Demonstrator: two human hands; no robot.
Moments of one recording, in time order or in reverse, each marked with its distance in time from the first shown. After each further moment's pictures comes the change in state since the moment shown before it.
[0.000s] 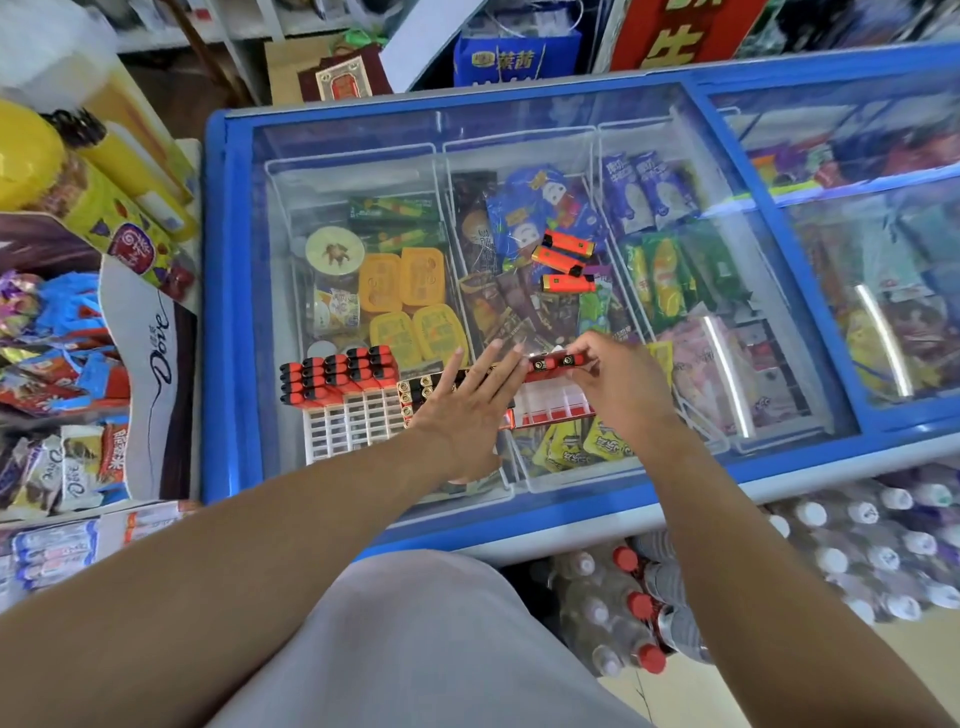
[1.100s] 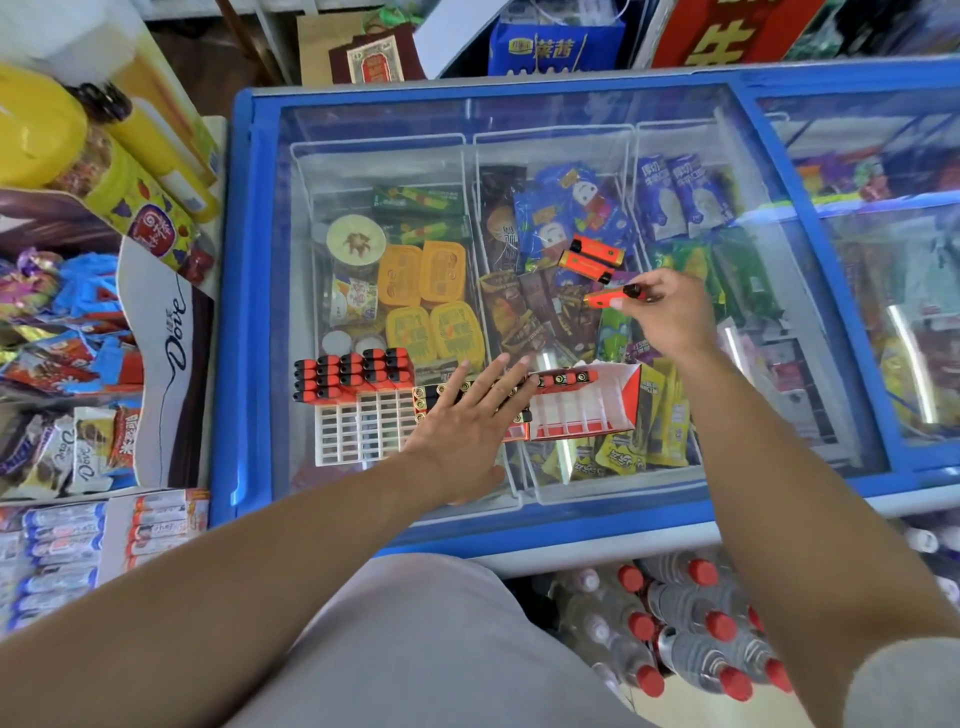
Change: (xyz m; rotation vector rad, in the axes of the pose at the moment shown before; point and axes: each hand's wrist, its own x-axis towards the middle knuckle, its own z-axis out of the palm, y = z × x) left_hand -0.010 -0.008 0.016 -0.076 0.092 -0.029; right_hand 0.101 0.025 -0.025 0.411 0.119 0.290
